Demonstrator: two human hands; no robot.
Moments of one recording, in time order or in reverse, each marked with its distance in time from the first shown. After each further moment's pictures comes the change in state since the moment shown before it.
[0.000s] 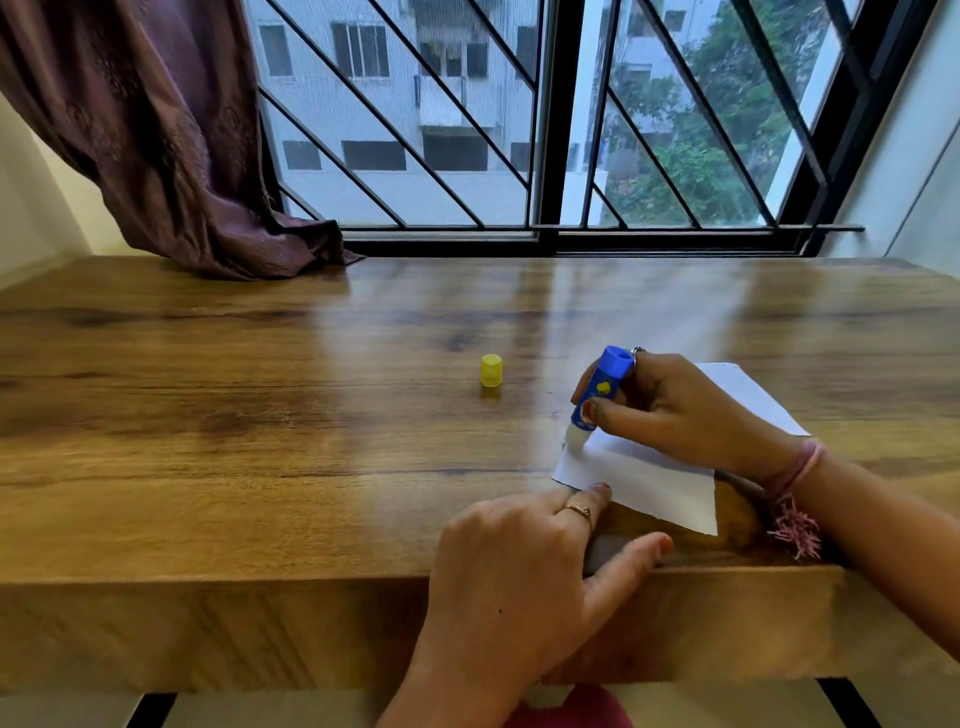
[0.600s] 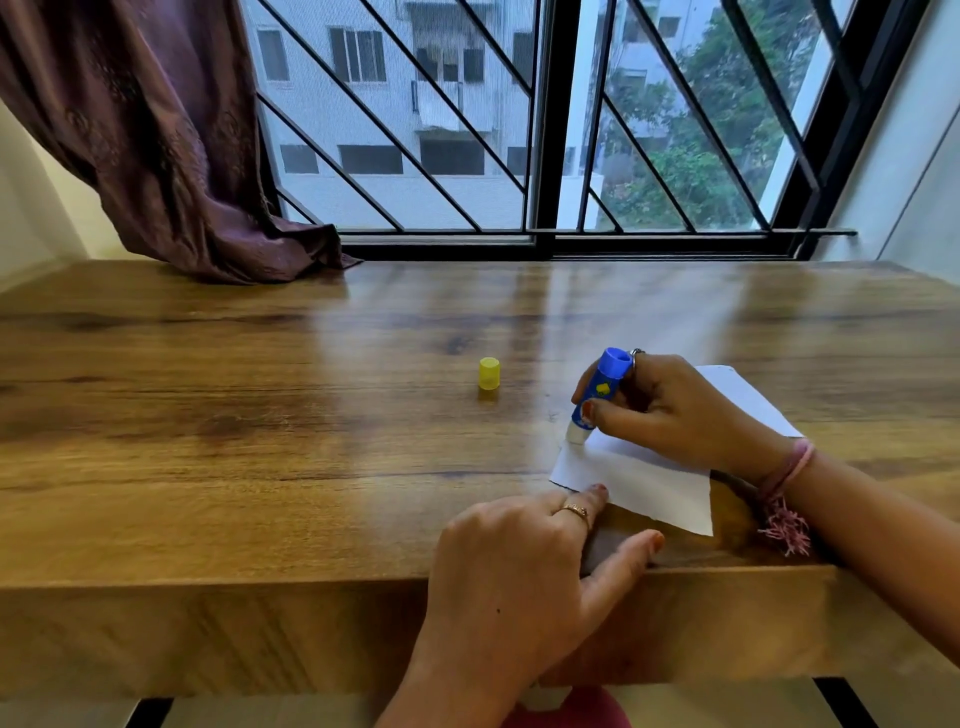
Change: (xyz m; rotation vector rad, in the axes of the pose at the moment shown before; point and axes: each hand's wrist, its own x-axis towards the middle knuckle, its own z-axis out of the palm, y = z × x) left_hand 0.000 -0.001 -0.001 -0.009 -0.012 0.005; right_hand -0.001 0.003 -0.002 -0.081 0.028 0.001
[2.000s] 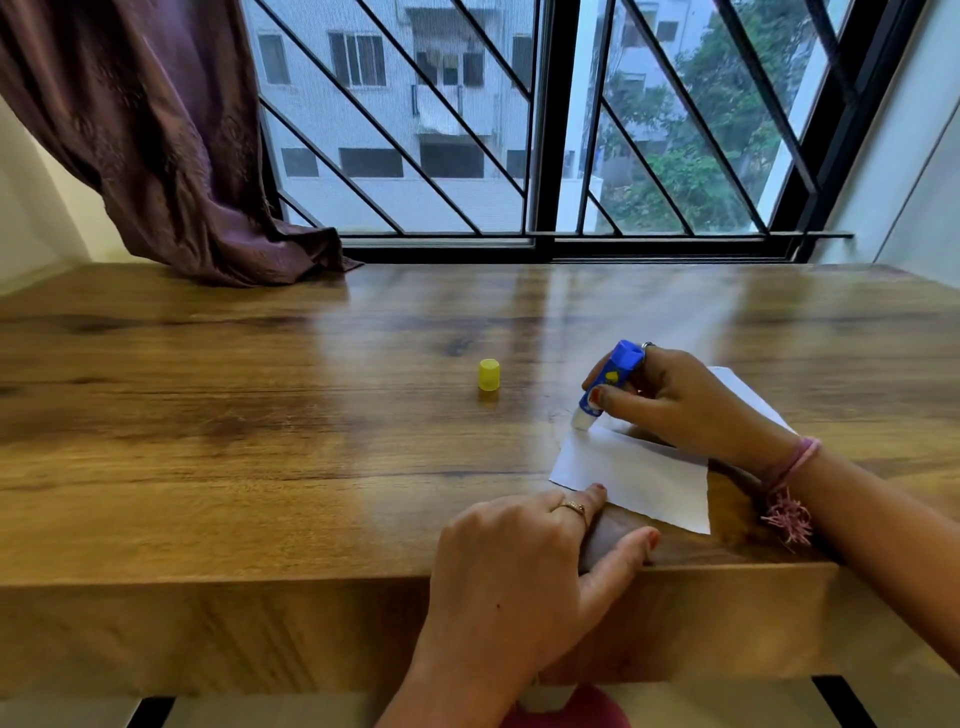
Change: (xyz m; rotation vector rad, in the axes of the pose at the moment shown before) left_hand 0.000 0.001 -0.001 -0.020 0.016 -0.033; right_hand 0.003 0.013 -0.003 0.023 0.053 0.098
